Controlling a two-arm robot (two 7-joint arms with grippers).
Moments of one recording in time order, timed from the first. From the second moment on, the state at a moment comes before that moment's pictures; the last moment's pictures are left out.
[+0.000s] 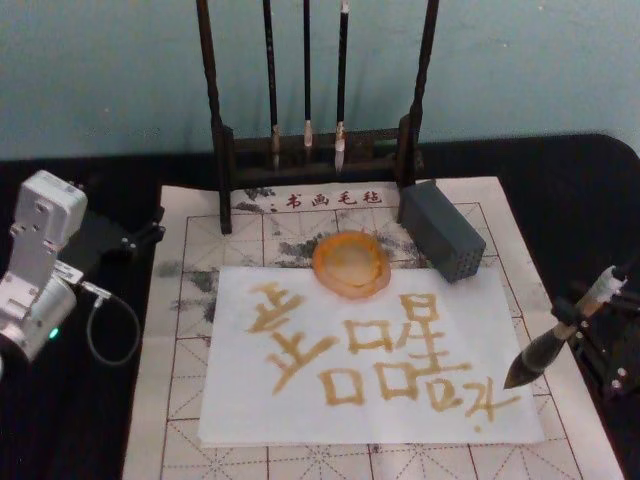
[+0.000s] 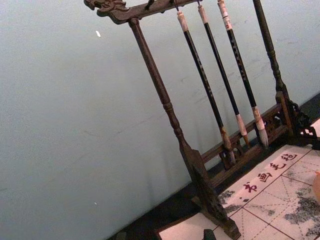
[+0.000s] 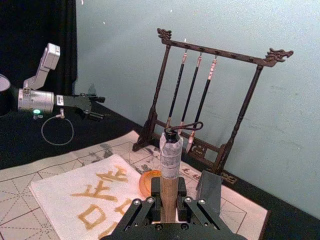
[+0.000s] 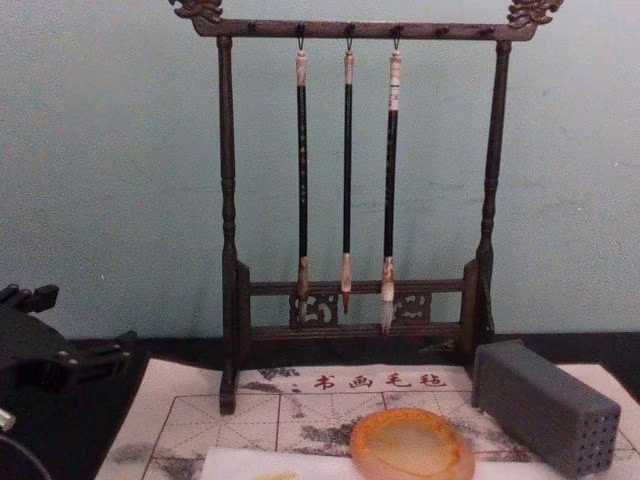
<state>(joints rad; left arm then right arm) -0.20 0.60 0.45 -1.41 -0.25 -0.12 0.03 -0.60 0.62 0.15 -2.06 0.41 -0.24 0.51</state>
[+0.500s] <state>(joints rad) -0.20 0.60 0.45 -1.41 -0.25 -0.12 0.03 -0.55 0.61 0.10 -2.03 0.38 -0.23 0.49</state>
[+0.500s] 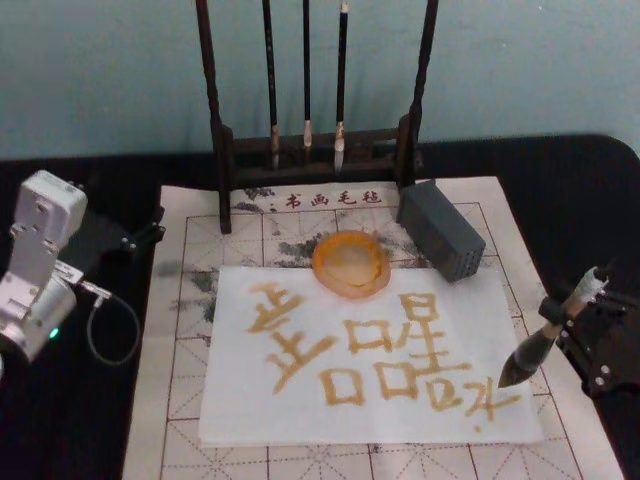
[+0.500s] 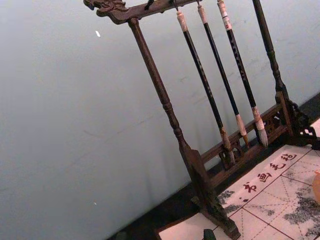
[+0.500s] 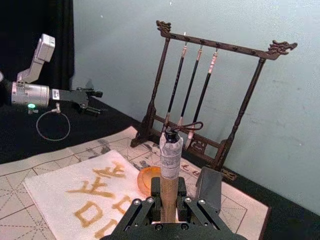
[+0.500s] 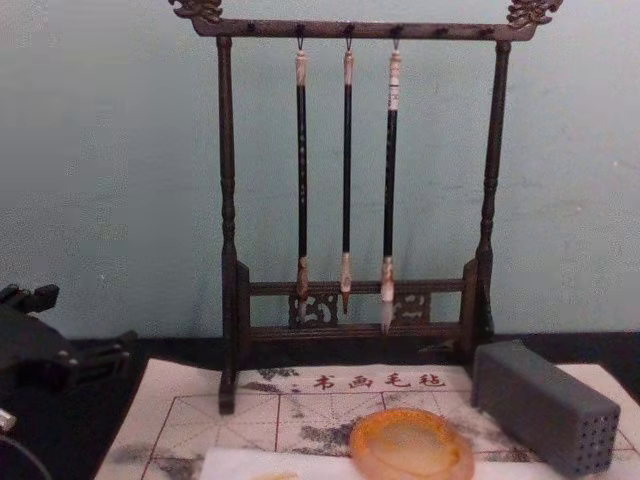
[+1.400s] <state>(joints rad) -0.20 0.60 0.45 -1.41 -0.25 -0.12 0.03 -0.60 0.64 0.13 -2.05 0.40 -0.22 0.52</state>
